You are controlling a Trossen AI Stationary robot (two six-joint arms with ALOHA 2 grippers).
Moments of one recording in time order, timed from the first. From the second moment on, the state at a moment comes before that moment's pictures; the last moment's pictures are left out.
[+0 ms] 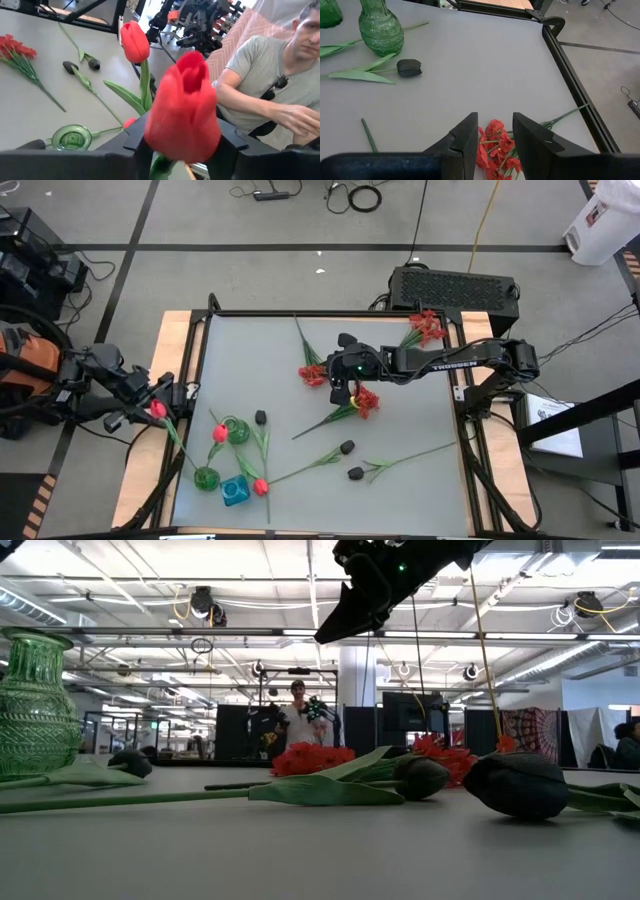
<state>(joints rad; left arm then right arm) 0.14 0.07 0.86 -1.11 0.77 -0.20 -0.06 1.60 1.17 -0.14 0.18 -0.12</state>
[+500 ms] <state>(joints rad) 0.14 0.07 0.86 -1.11 0.78 -0.20 -0.06 1.60 1.17 -0.14 0.18 -0.12</state>
